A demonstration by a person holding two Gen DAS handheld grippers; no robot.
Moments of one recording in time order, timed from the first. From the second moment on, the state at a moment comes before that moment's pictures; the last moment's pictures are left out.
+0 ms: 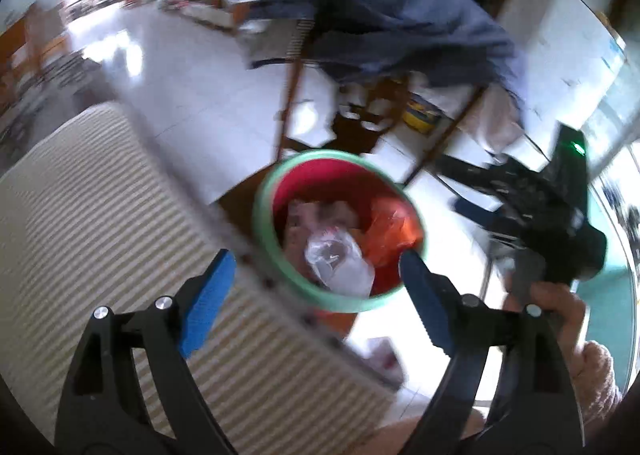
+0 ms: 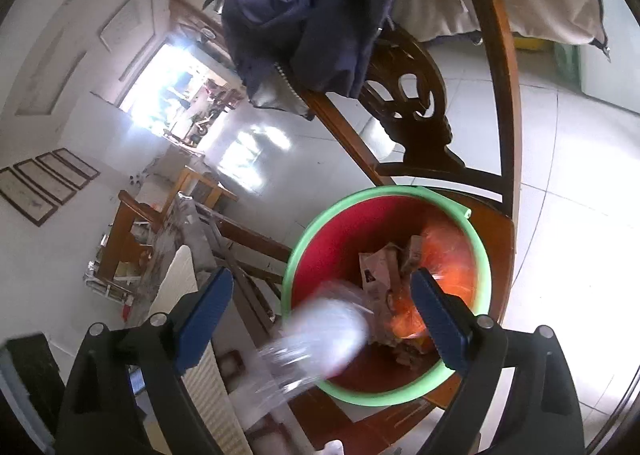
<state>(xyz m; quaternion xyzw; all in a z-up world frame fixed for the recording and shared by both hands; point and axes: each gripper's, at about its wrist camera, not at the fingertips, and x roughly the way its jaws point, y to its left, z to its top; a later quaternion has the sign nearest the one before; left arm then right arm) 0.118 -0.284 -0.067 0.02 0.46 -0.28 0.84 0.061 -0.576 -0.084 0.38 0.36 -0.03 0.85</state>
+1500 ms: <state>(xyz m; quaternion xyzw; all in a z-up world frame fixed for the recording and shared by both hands) 0.016 0.083 -0.039 -0.21 0.38 0.07 0.90 0.212 -0.048 -0.034 0.08 0.49 0.29 0.82</state>
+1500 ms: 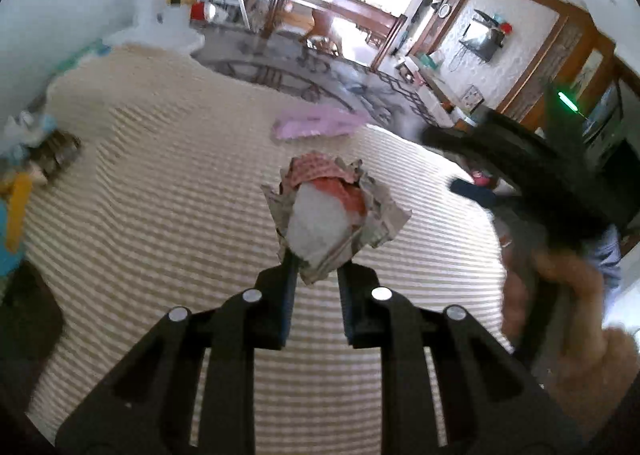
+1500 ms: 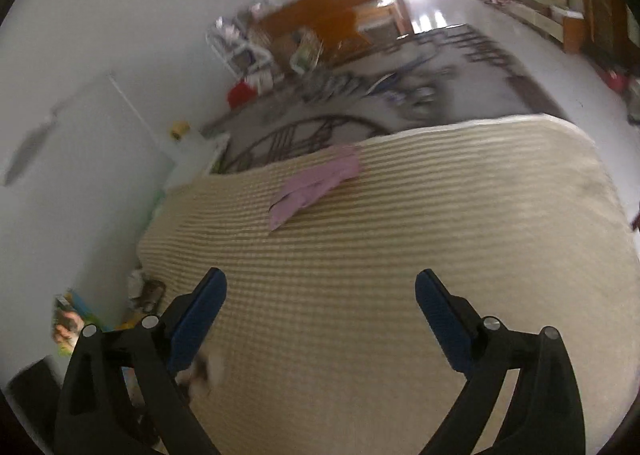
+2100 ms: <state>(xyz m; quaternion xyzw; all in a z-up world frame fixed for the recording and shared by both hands) 0.011 0.092 -0.035 -0.24 0.36 0.06 0.90 0.309 0.015 -0.112 0.16 0.56 0.19 0.79</state>
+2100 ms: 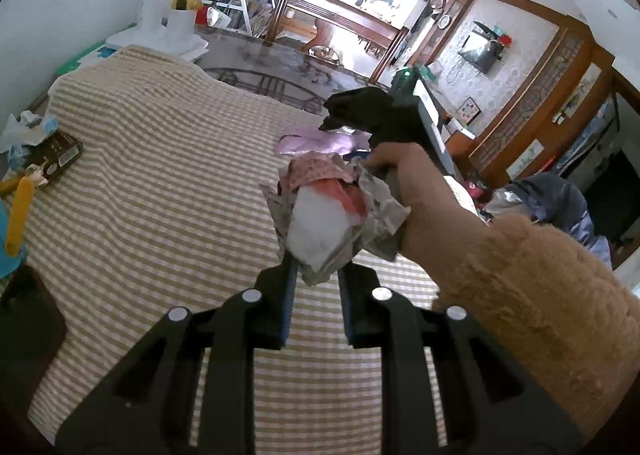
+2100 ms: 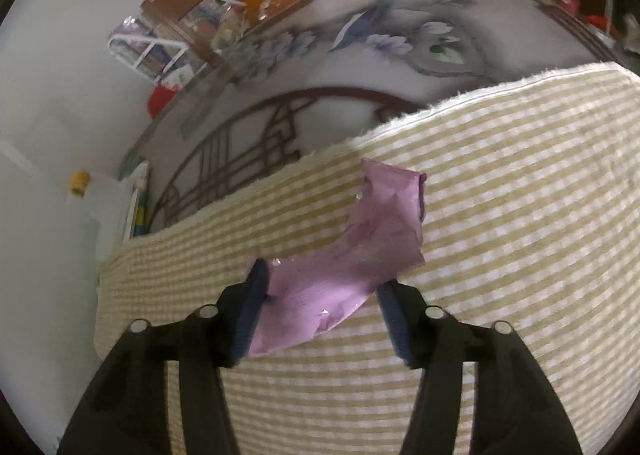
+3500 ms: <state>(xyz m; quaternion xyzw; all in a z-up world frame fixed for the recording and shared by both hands) 0.013 0.036 -0.036 -0.10 0.37 0.09 0.92 0.032 -0.246 -0.038 0.04 0.42 0.21 0.88</state>
